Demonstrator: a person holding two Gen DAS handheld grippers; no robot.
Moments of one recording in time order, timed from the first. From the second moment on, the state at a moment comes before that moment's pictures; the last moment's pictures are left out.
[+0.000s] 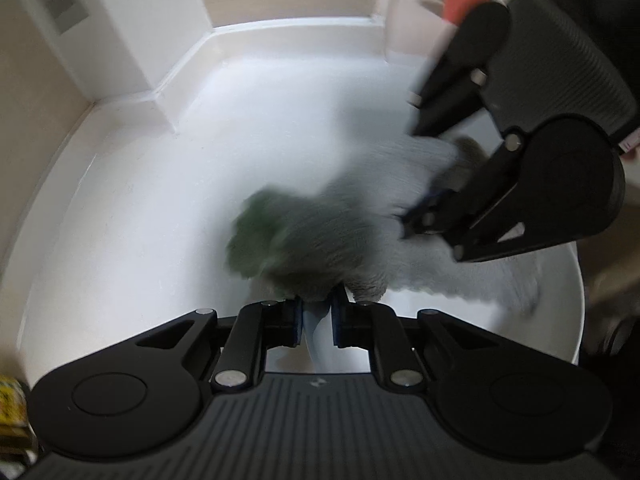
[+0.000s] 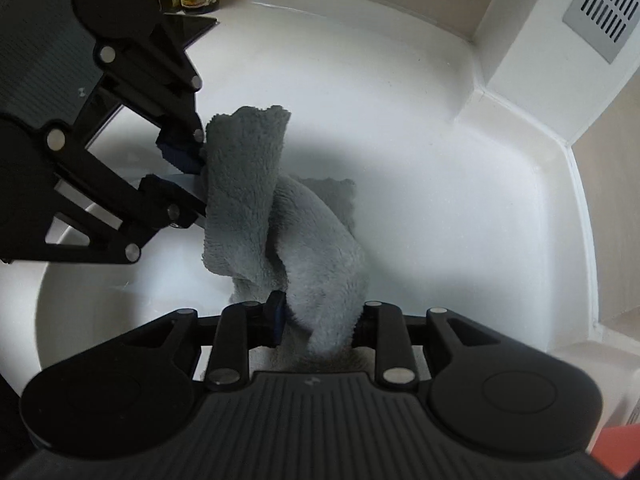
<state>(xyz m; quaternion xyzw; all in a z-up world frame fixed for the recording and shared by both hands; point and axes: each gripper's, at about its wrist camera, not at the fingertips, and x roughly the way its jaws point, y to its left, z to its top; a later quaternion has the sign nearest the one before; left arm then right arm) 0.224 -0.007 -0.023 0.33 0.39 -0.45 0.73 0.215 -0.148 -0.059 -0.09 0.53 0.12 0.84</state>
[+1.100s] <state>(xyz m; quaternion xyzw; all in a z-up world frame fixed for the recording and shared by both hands) 0.204 0.027 -0.028 0.15 0.44 -0.28 0.84 0.145 -0.171 -0.035 0.01 0.51 0.13 0.85</state>
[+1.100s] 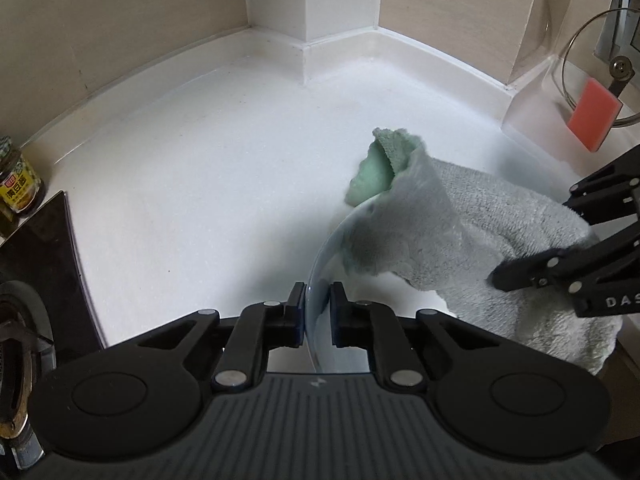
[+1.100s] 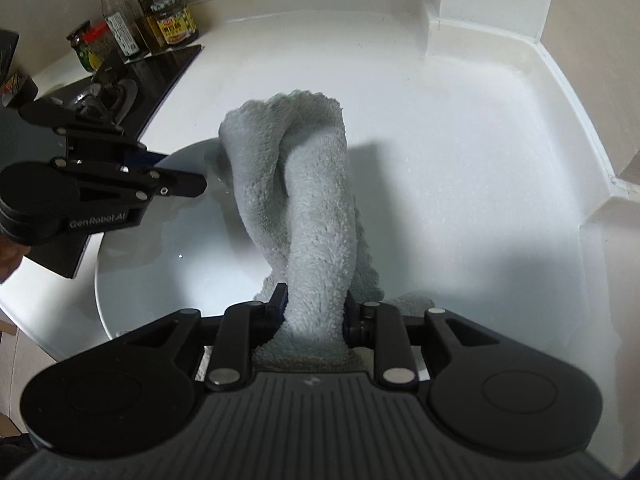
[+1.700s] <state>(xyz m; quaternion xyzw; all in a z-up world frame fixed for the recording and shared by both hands) 0.203 0.047 -0.037 0.07 0.45 -0.31 0.84 0.107 -0.187 -0.010 0.12 0.43 0.07 0.89</state>
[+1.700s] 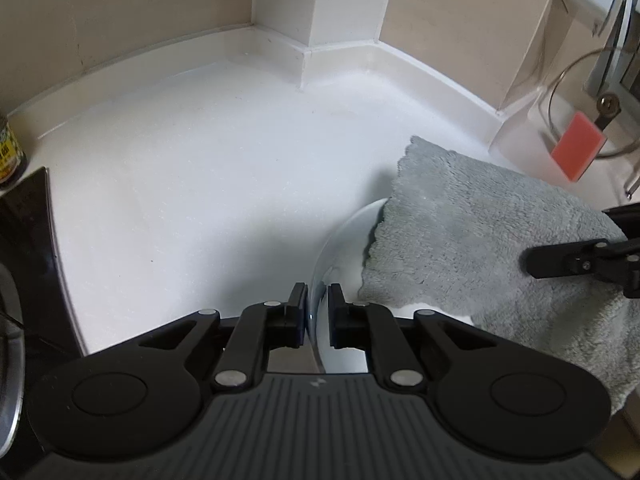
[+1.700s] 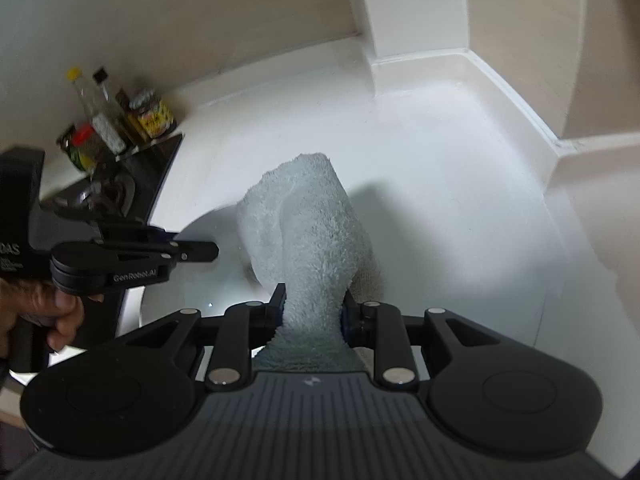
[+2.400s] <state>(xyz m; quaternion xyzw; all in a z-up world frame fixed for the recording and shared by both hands) 0.149 0.051 -0.016 -0.05 0.39 -0.19 0.90 0.175 -0.243 -0.017 0.17 0.41 0.19 0.88</state>
